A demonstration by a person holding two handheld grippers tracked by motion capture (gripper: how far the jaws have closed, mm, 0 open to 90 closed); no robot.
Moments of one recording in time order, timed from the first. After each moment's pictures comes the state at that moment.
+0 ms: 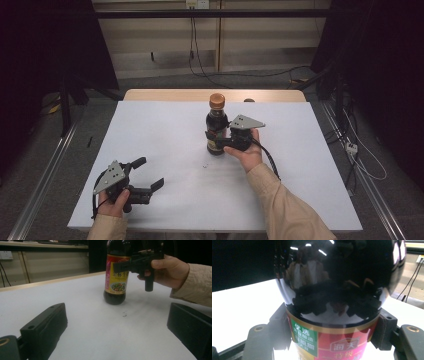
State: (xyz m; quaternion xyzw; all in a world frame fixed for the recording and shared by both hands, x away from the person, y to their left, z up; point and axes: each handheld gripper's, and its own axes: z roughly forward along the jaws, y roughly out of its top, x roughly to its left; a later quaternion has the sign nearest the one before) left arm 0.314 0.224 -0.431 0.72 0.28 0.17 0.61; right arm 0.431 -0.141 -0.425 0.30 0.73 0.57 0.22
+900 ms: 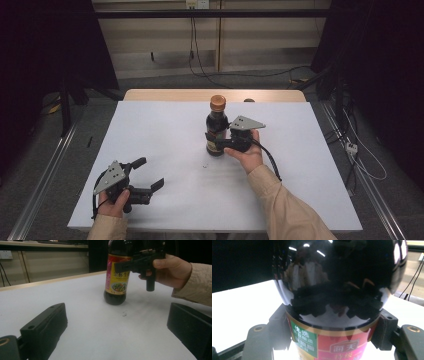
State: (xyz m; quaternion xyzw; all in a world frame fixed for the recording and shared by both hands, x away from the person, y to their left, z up) left arm 0.314 0.223 -0.431 0.72 0.28 0.17 0.61; right arm 0.427 -0.141 -0.424 0.30 0.73 0.57 0.21
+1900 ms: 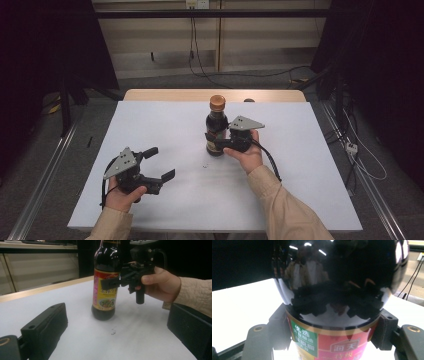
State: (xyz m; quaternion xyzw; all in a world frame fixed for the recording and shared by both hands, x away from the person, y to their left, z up) left arm 0.333 0.192 -0.400 0.73 0.25 0.14 0.62; right arm 0.427 -0.140 -0.424 0.31 0.73 0.57 0.22
